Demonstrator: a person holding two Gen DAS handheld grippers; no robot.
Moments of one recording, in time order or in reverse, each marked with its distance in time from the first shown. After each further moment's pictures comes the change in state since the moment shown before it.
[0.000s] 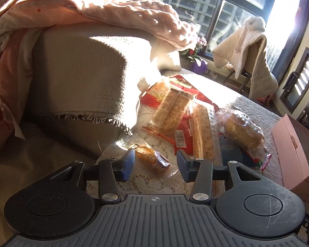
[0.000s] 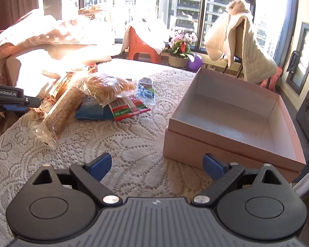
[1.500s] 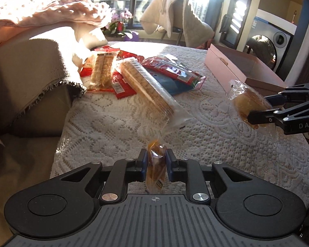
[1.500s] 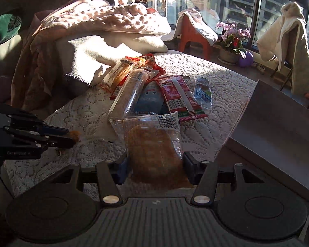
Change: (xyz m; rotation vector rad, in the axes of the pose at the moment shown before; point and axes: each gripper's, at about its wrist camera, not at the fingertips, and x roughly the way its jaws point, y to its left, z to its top) left arm -0.072 -0.015 -0.063 0.411 0.135 -0.276; right arm -0.023 0.001 0.010 -0.134 0.128 0.237
